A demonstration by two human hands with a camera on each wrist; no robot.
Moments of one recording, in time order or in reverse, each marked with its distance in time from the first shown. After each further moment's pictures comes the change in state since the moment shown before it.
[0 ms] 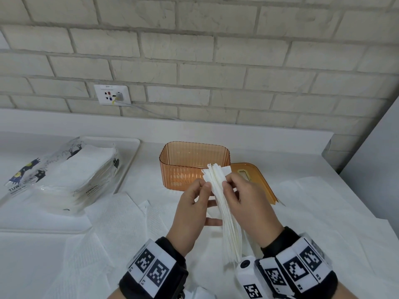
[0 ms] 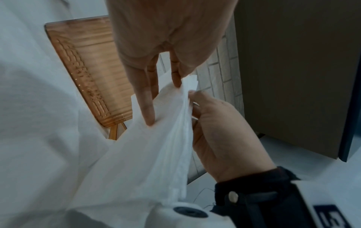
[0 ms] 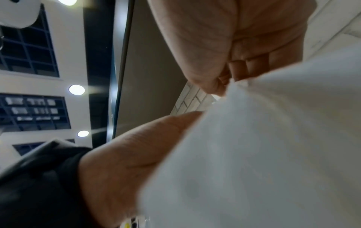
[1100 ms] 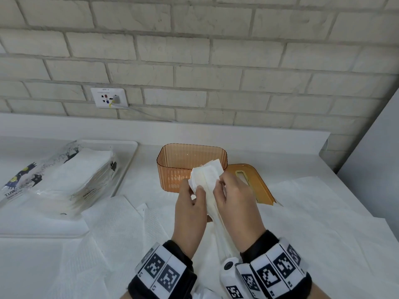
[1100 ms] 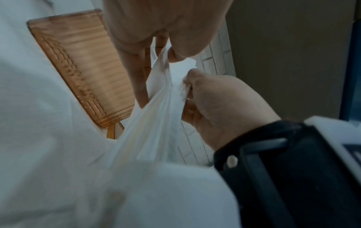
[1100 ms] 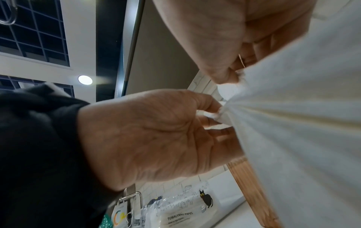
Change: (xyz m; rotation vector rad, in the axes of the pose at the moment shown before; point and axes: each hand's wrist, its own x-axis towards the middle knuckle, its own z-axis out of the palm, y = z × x) left_hand 0.004 -0.005 0.008 0.133 0.232 0.093; right_hand 0.004 -0.011 0.025 -0.129 0.316 0.015
